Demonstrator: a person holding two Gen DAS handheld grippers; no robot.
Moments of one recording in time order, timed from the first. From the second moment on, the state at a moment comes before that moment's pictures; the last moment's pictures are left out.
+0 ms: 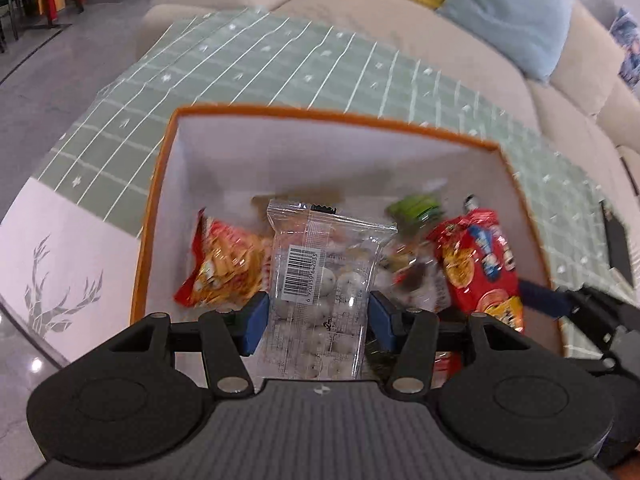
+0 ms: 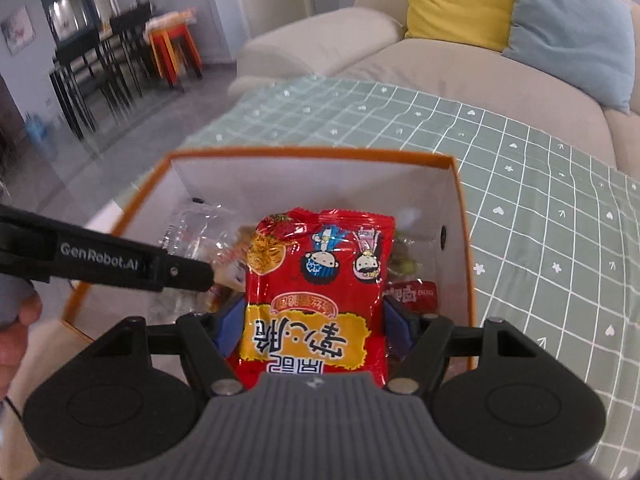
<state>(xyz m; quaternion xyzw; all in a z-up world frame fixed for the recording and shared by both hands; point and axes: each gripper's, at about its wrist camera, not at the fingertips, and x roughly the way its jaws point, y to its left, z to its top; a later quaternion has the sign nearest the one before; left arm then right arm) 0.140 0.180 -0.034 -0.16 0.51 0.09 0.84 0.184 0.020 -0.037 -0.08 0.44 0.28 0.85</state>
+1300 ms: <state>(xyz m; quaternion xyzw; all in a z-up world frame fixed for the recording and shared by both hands) 0.072 0.115 0.061 -0.03 0.30 0.11 0.95 0.129 -0.044 0.054 -0.05 0.31 0.22 0.92</state>
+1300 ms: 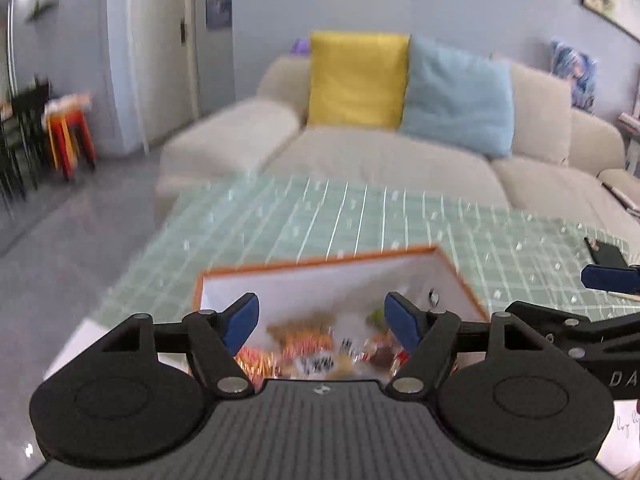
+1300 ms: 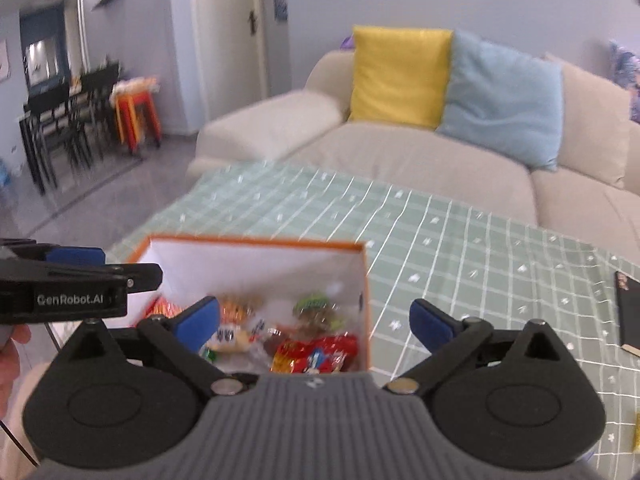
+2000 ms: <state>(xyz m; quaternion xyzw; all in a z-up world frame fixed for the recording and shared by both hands) 0.029 0.056 0.033 -0.01 0.31 0.09 0.94 0.025 -0.111 0.046 -0.03 0.26 0.16 0.95</state>
